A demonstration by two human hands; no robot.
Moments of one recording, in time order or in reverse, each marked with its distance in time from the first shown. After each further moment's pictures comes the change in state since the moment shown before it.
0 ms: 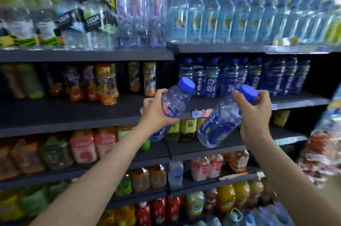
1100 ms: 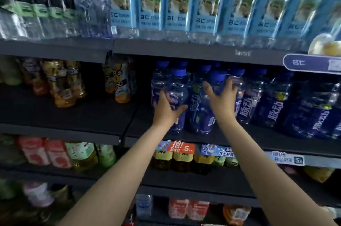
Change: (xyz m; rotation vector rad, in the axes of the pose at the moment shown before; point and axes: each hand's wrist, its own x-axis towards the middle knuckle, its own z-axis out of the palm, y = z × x) left_hand 0.218 0.031 0.210 -0.152 0.325 -0.264; right_hand 0.273 0.148 0.042 -0.383 -0.500 0.009
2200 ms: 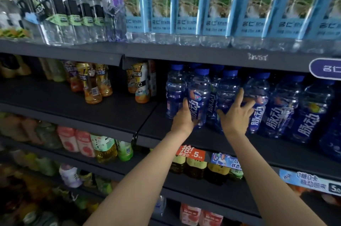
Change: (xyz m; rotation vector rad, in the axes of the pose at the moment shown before) left_hand 0.008 -0.010 0.036 0.382 -0.050 -0.074; right_hand 0.025 0.064 0.022 -0.480 -0.012 0.017
